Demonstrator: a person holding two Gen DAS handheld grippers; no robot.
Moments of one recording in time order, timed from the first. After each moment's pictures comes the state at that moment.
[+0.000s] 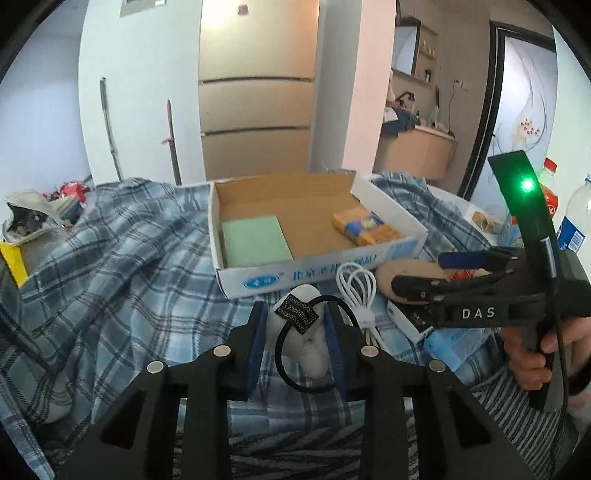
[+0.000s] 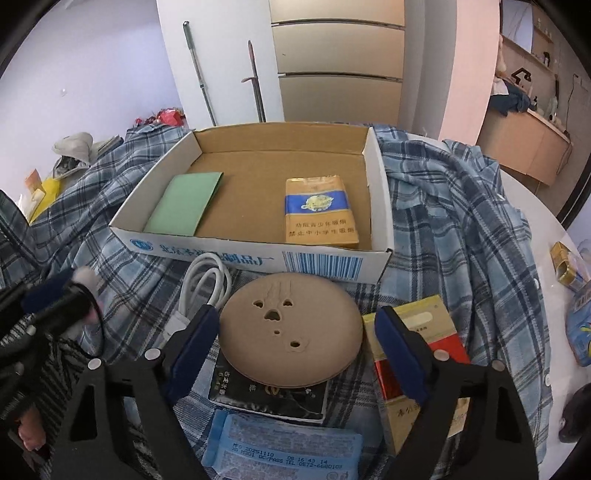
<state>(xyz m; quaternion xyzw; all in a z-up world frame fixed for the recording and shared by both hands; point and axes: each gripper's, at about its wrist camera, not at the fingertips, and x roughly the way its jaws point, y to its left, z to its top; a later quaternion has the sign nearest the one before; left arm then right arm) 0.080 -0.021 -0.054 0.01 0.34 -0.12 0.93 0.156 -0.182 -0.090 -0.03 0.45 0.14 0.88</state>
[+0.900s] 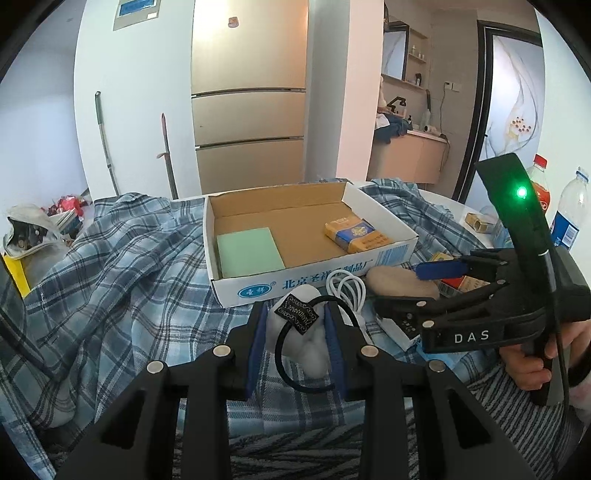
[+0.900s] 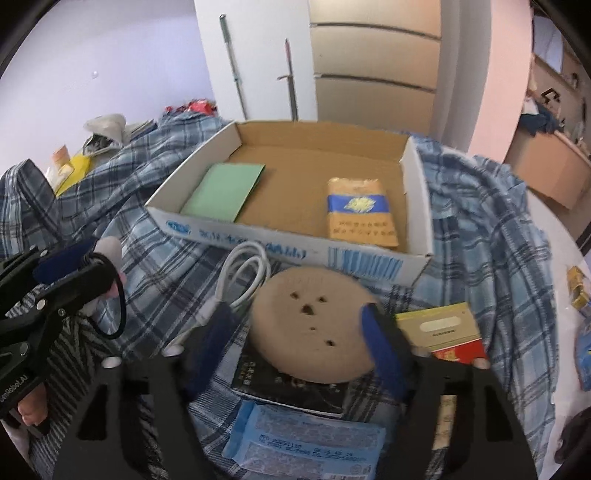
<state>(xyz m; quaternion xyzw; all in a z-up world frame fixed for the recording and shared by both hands) 0.072 -0.027 -0.051 0.02 0.33 -0.13 0.94 0.148 -0.167 -0.089 -0.05 0.45 0.19 0.87</state>
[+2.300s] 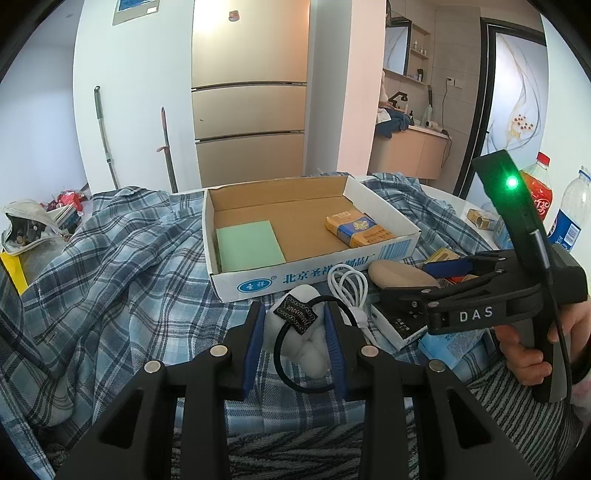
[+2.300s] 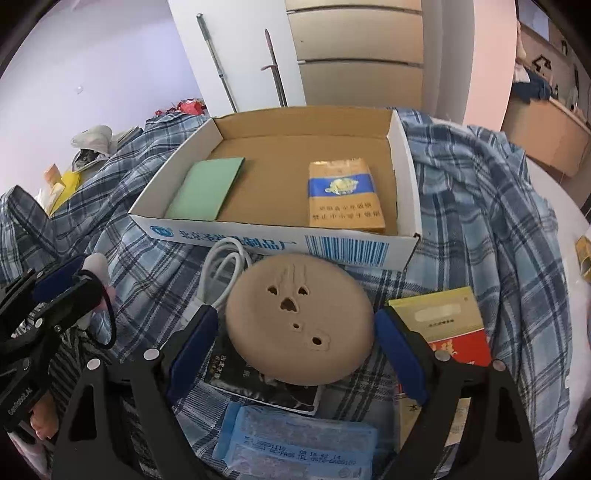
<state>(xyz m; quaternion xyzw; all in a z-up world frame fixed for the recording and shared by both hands) 0.075 -0.025 -0.053 0.02 0.34 -0.13 0.93 0.161 -0.186 -0.099 0.01 0.48 0.18 0.86</state>
